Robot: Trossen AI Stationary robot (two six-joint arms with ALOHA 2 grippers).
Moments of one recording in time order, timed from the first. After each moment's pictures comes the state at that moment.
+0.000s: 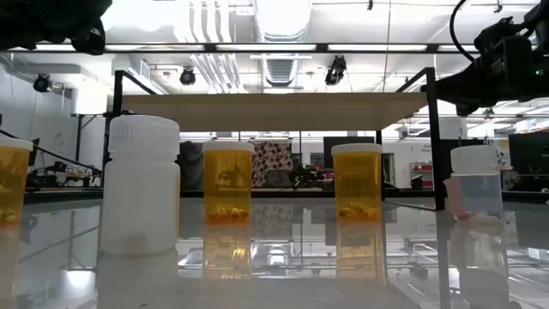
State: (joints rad) left arm -0.21 0.07 0.19 0.04 -0.11 0.24; right arm -0.14 0.07 0.01 0.03 0.10 -0.05
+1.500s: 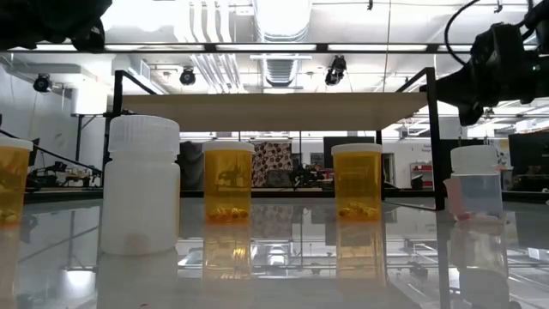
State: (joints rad) left arm -0.21 0.07 0.19 0.04 -0.11 0.29; right arm -0.14 0.07 0.01 0.04 0.15 0.23
